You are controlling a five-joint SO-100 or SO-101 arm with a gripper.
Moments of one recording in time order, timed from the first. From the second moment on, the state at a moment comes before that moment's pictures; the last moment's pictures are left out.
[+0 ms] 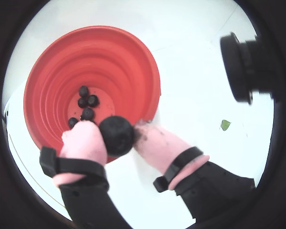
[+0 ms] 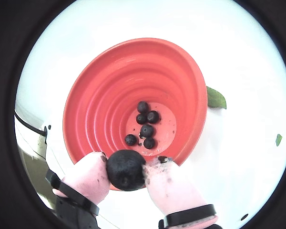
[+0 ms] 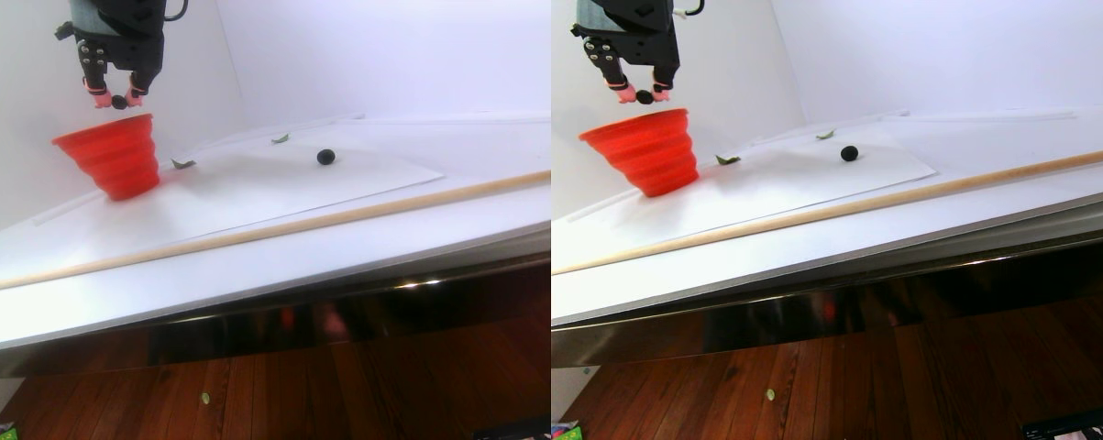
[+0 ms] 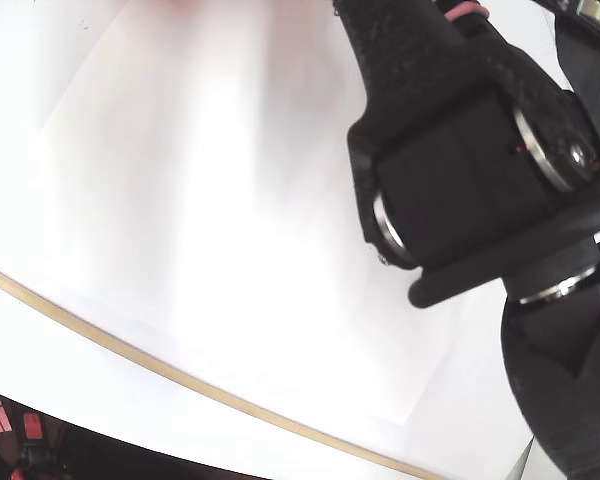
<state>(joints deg) -24.7 96.3 113.1 -15.1 -106.3</state>
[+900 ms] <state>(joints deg) -26.7 92.7 110.5 -19.7 -105.0</state>
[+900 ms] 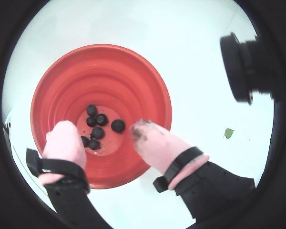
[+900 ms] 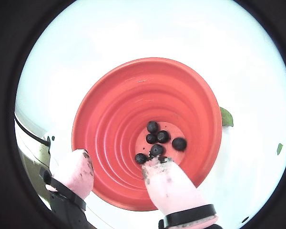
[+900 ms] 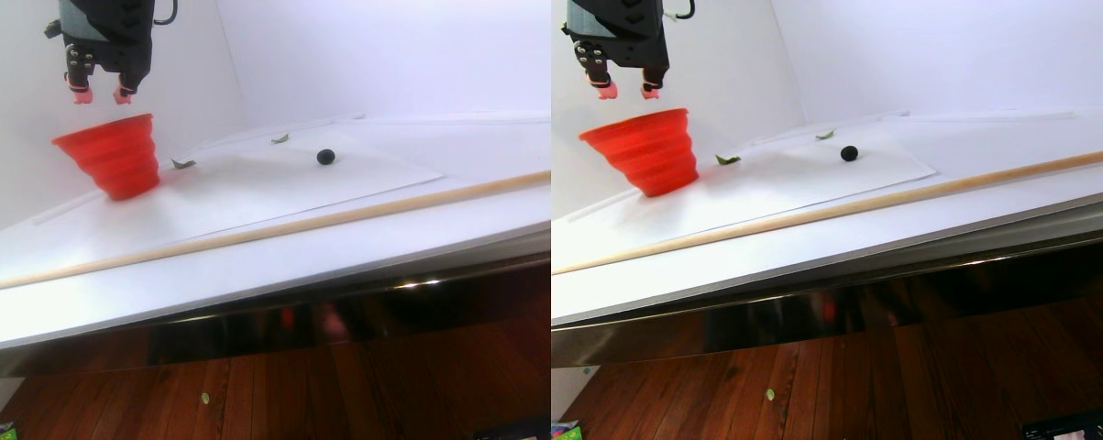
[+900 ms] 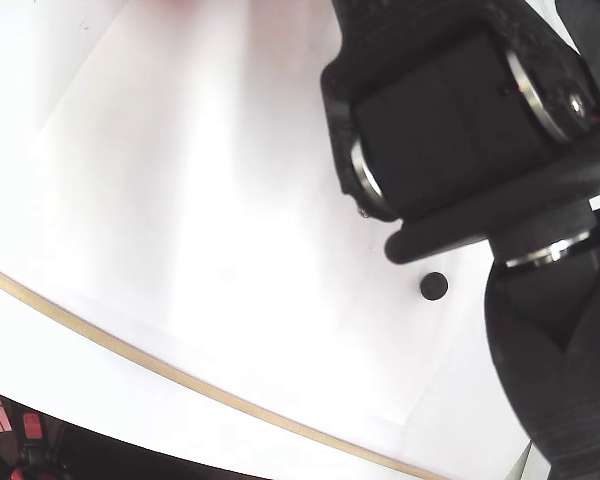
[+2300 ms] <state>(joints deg) -17.6 103.8 122.3 -17.9 -109.1</state>
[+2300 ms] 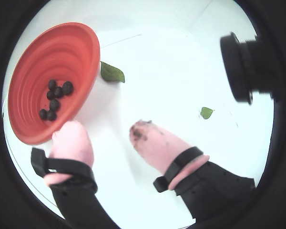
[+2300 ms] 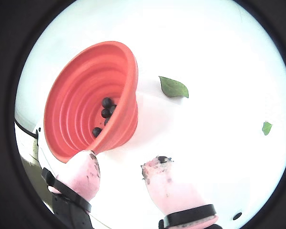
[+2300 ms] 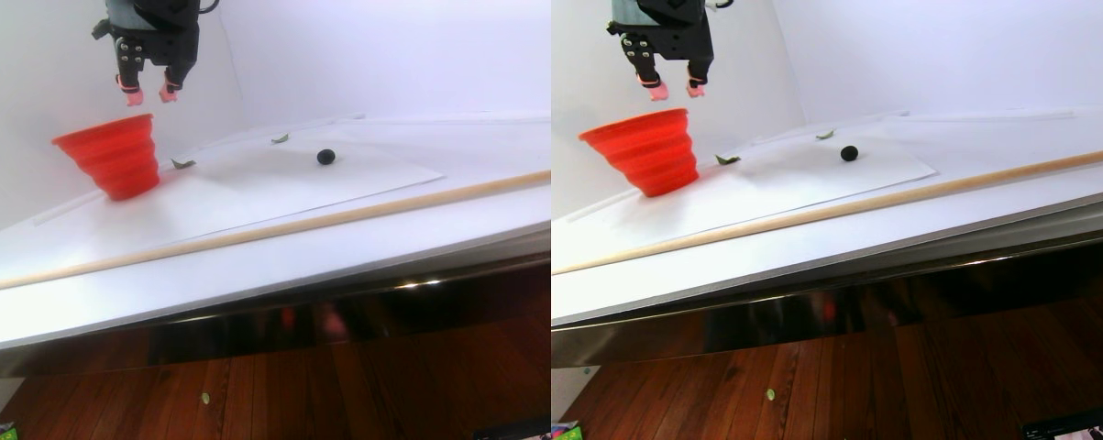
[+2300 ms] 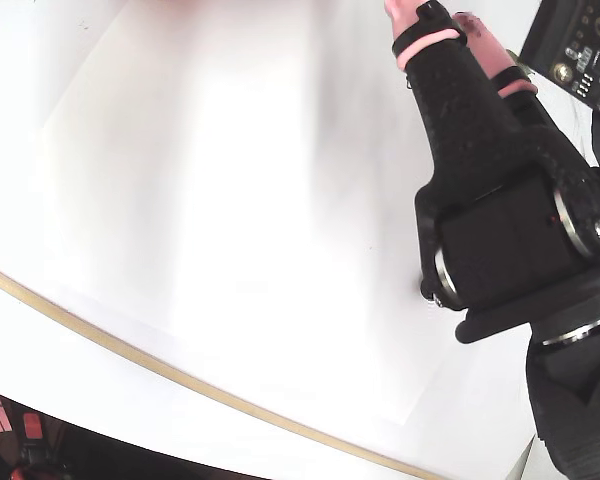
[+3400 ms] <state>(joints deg) -3.9 111.2 132.0 -14.9 -113.0</state>
